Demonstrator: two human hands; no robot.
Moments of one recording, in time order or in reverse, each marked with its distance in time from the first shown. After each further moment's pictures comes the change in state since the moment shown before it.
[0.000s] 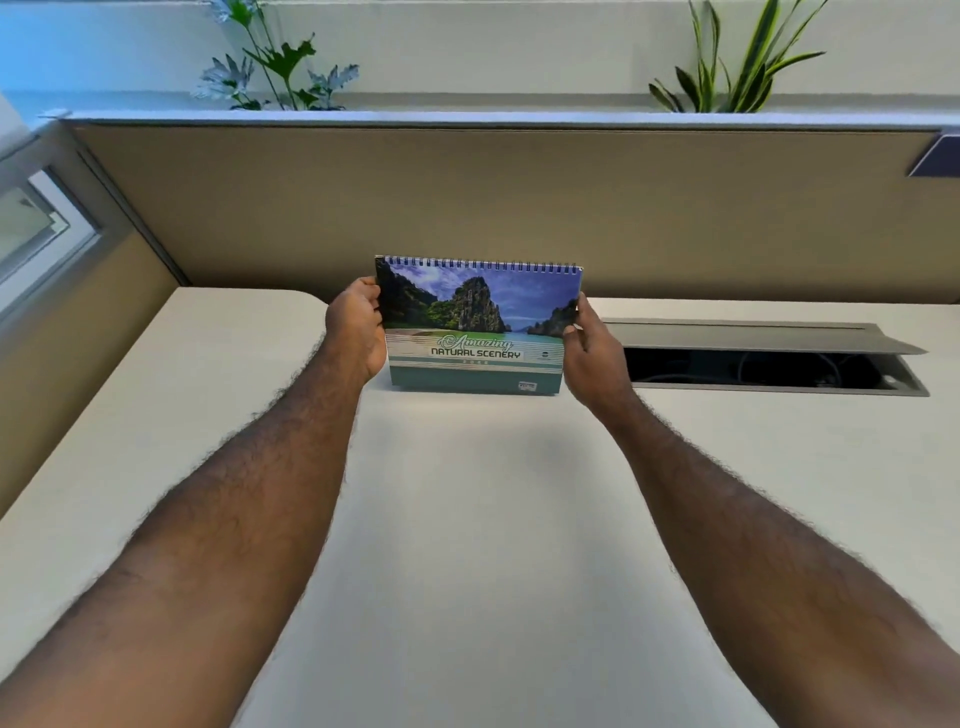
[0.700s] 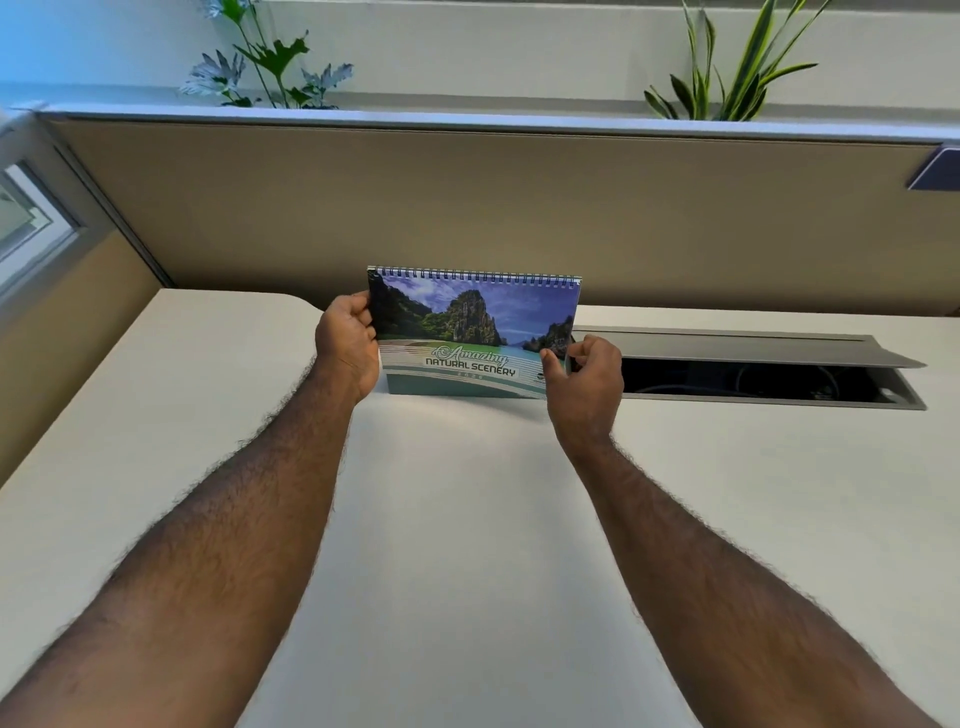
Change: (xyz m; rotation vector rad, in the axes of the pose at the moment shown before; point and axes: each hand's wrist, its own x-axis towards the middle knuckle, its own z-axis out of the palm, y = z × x) left_hand 0.017 -0.016 -0.010 -0.098 -0.055 0.030; right_hand -0.018 0.000 0.030 0.034 0.376 0.180
